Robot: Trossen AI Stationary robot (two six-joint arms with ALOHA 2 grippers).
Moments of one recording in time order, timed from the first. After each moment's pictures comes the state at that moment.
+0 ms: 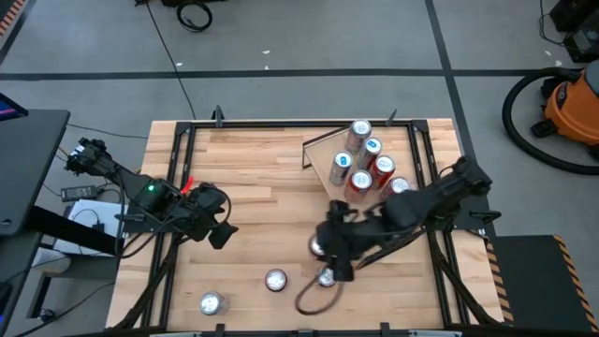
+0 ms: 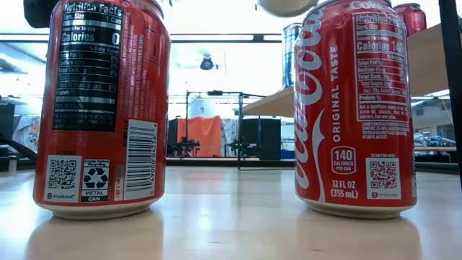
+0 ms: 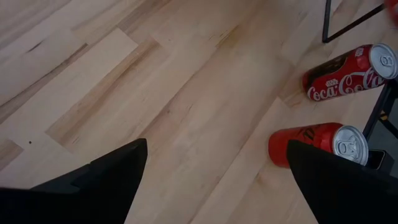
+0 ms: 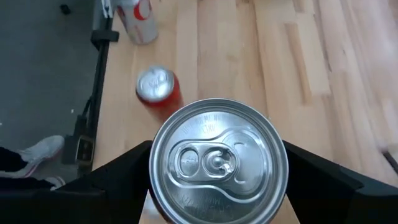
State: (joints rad) left arm -0.54 1.06 1.06 -1.04 -0.41 -1.19; right arm 0.49 1.76 1.90 -1.07 0.29 0.41
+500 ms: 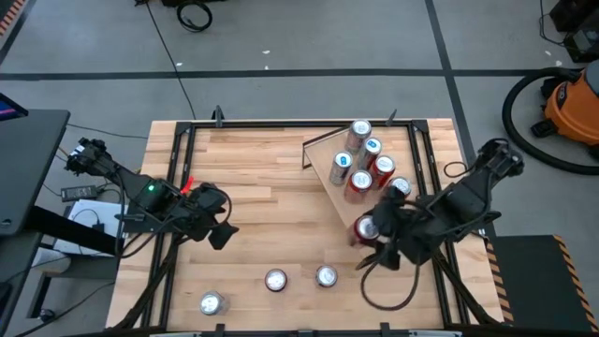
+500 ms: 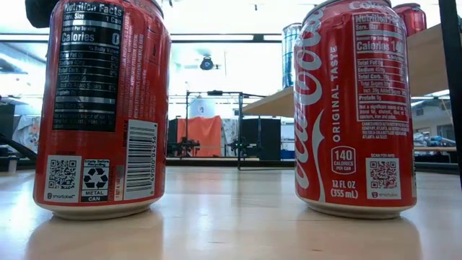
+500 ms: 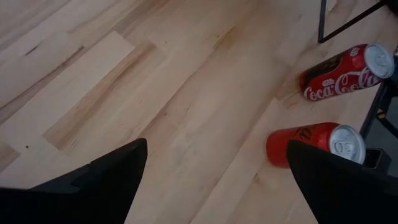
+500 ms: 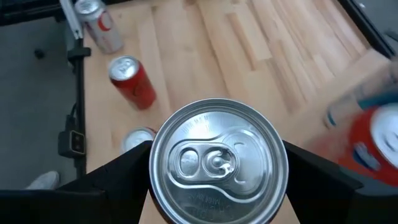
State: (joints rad) left arm -0.54 1.06 1.06 -1.03 -0.41 -1.17; right arm 0.68 1.44 1.67 -1.24 0.56 0.78
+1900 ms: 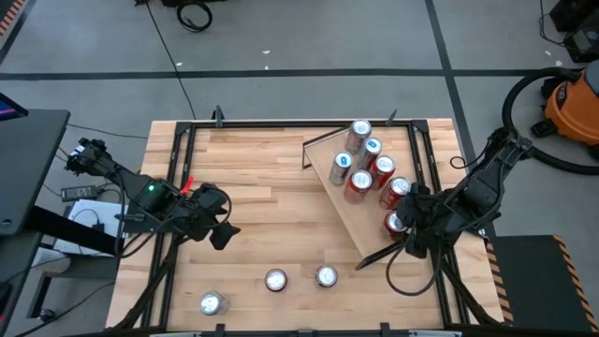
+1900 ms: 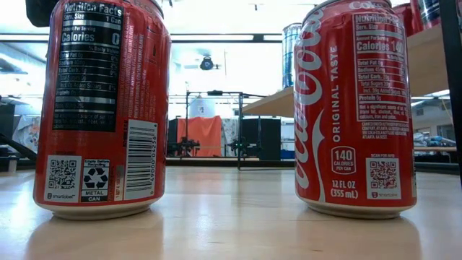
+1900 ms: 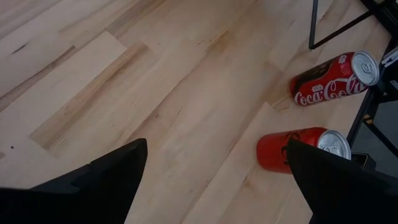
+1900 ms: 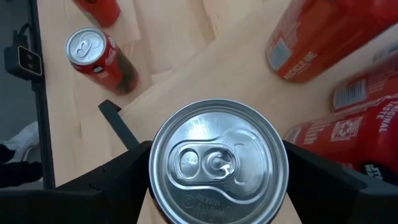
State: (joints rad) left arm -0.54 1.06 1.06 -1.00 -0.41 -1.19; right arm 0.78 1.17 1.31 -1.36 0.45 0.96
